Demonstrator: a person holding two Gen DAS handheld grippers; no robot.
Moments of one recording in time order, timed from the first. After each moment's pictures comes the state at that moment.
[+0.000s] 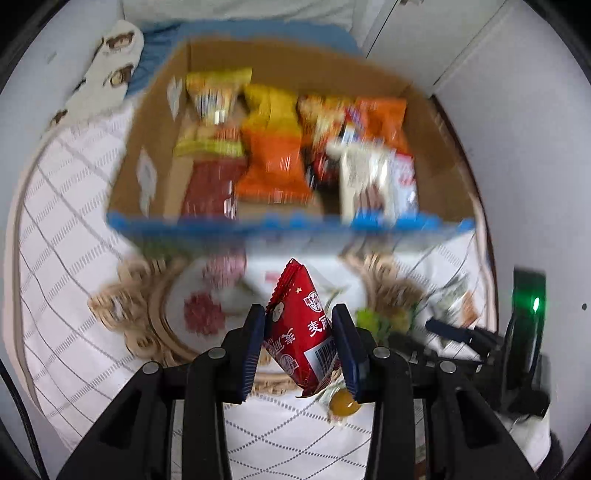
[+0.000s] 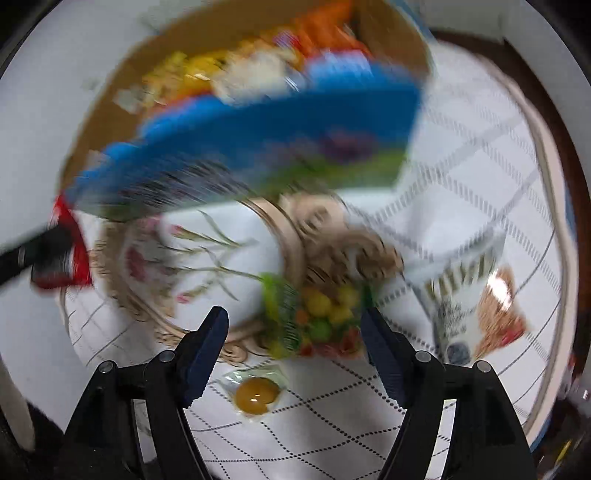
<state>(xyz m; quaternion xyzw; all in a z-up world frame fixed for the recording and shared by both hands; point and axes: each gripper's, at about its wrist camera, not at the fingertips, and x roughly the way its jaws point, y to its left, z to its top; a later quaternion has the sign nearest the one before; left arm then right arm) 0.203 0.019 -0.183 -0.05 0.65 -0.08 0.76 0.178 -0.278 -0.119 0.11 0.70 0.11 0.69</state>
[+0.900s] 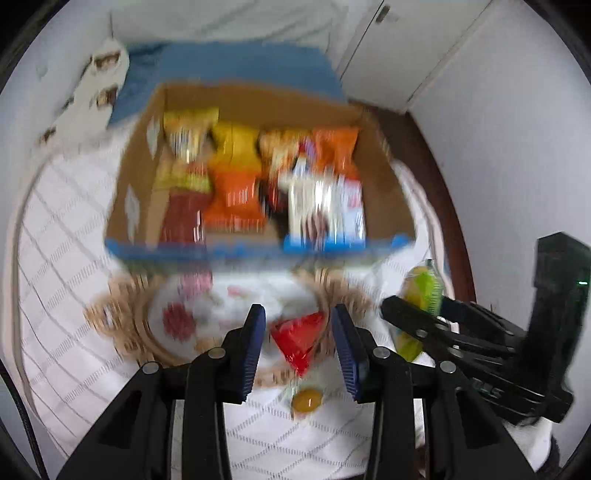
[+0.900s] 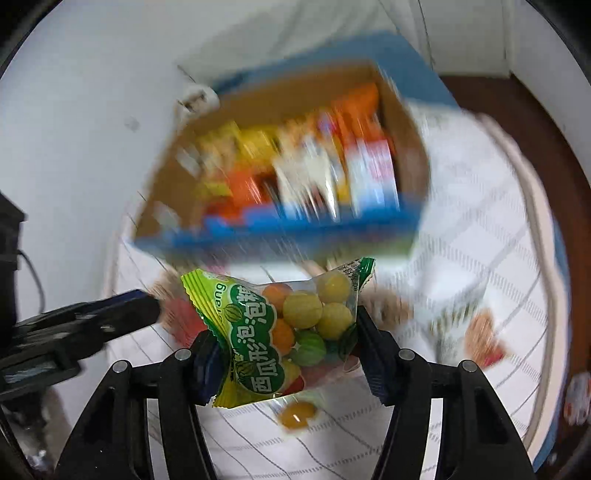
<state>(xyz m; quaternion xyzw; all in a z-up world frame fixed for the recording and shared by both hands) 0.211 0.011 -0.095 -0.08 0.59 -0.12 0.79 0.189 -0.297 0.010 0.13 0.57 0.17 0.79</state>
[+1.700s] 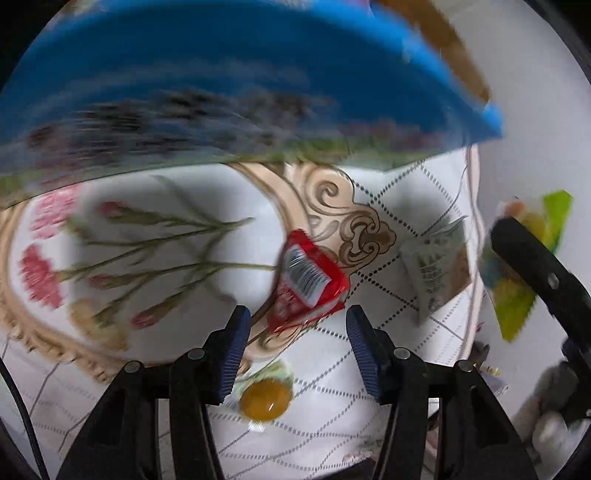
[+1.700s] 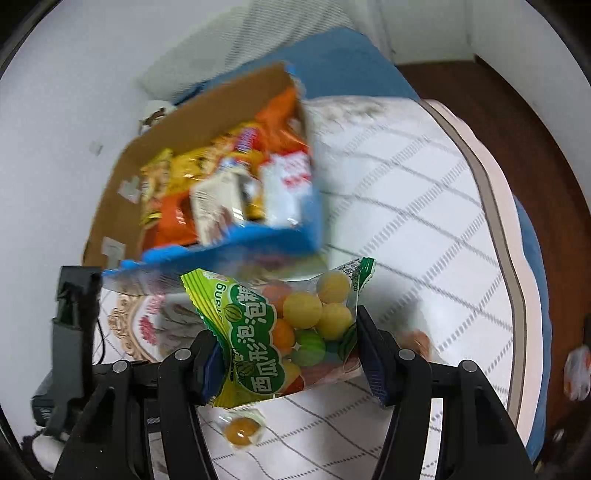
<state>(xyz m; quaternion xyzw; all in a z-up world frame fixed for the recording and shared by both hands) 0.220 -0.057 -0.268 -0.09 0.74 -0.14 0.65 0.198 -0.353 -0.065 0.16 0.61 0.09 0.77</state>
